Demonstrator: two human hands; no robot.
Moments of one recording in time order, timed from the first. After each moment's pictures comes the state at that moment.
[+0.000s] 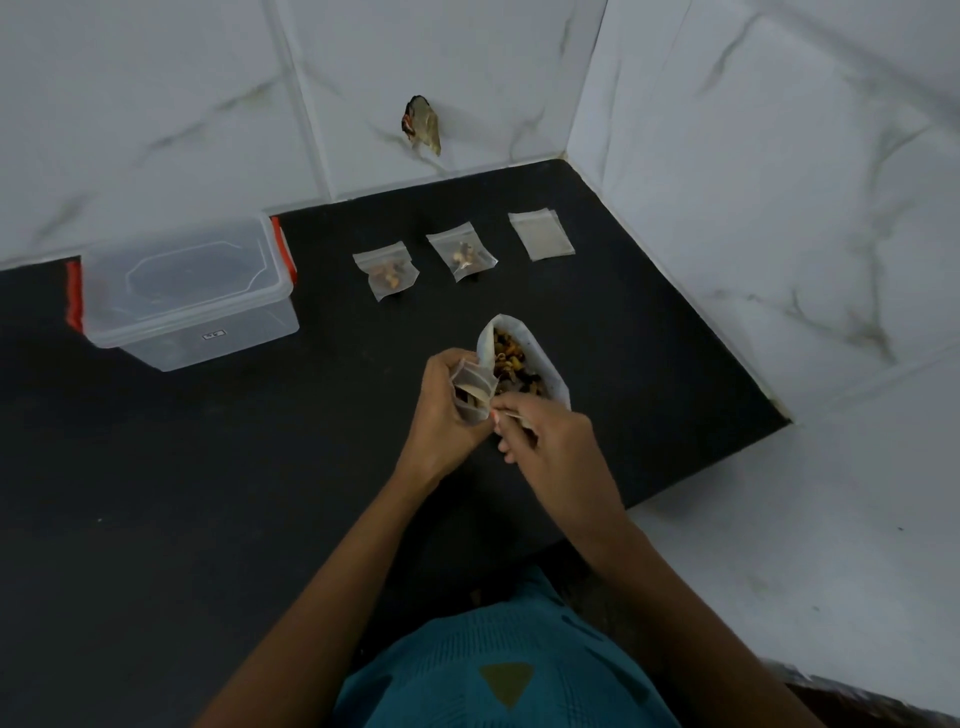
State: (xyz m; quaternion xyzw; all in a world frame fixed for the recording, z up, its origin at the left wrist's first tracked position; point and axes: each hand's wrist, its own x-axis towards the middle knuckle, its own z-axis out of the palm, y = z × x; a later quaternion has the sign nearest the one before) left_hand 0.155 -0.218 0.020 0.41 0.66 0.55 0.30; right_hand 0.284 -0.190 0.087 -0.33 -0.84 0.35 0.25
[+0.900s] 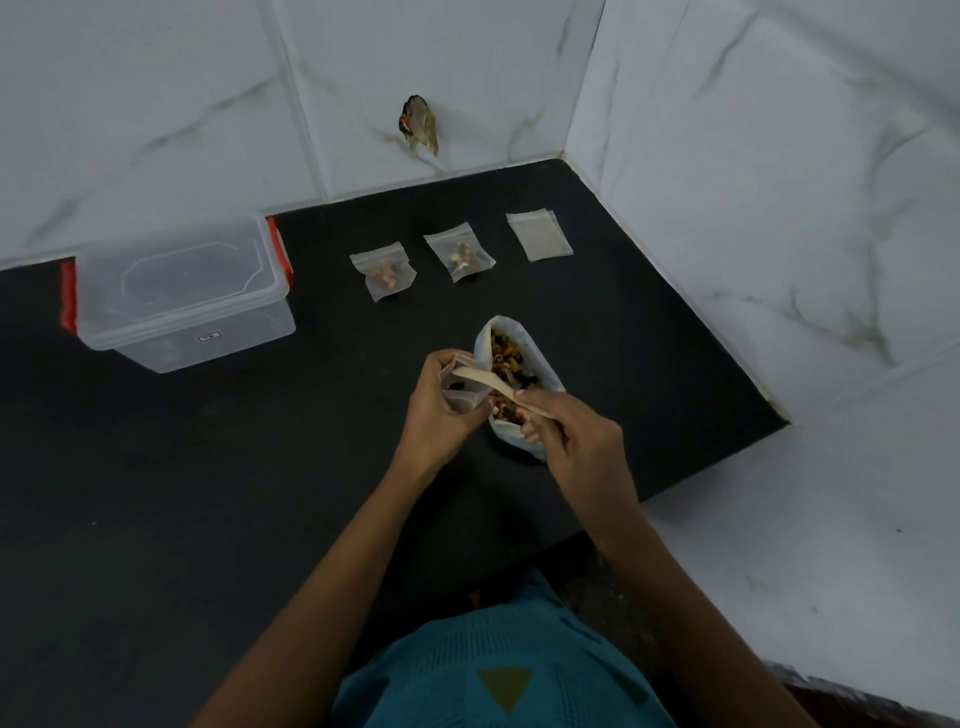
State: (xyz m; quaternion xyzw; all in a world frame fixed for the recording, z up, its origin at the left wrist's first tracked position) left_hand 0.154 -0.212 0.025 0.36 0.65 0.58 0.32; right_hand 0.299 -0.171 0.067 -0.29 -0.83 0.31 0.35
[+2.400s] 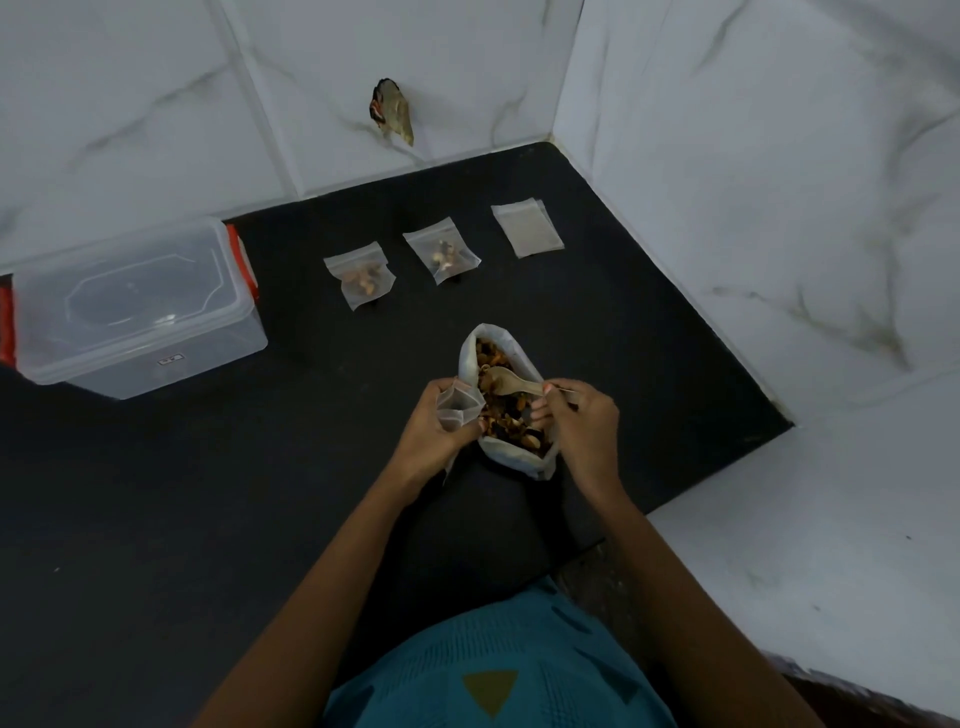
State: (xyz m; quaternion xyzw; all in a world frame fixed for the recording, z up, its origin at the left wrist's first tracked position) left_hand 0.140 -0.188 -0.009 0.27 0.67 0.49 0.48; right_hand 0.281 -0.105 0.017 -0.55 -0.63 0.47 0.29
